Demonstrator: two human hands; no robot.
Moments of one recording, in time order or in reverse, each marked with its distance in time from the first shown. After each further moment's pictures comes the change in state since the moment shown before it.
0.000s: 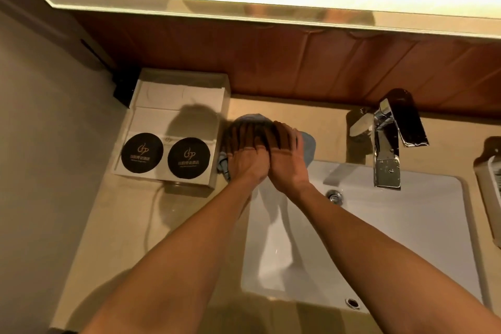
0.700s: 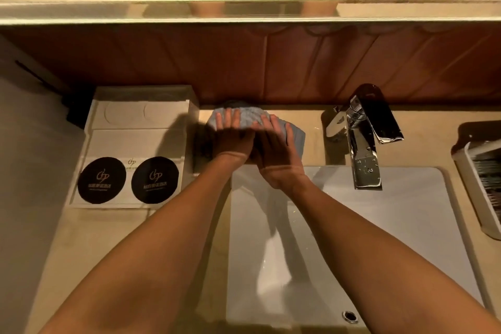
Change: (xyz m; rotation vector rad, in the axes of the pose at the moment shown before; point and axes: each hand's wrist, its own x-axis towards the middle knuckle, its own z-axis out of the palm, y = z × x) left_hand 0.087 0.023 0.027 0.523 -0.036 0.336; right_hand 0.029 0.061 0.002 -0.714 -0.119 -0.192
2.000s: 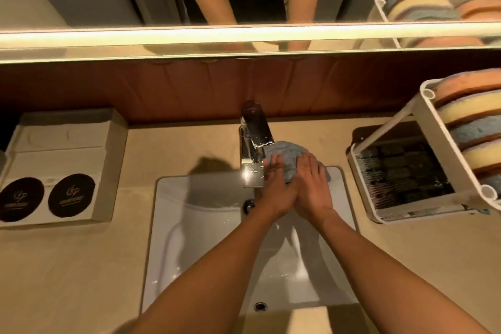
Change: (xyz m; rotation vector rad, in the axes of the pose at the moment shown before) left_hand -0.134 0.283 -0.018 -0.948 -0.374 0.061; right_hand -0.169 0.211 -0.043 0.080 -0.219 0.379
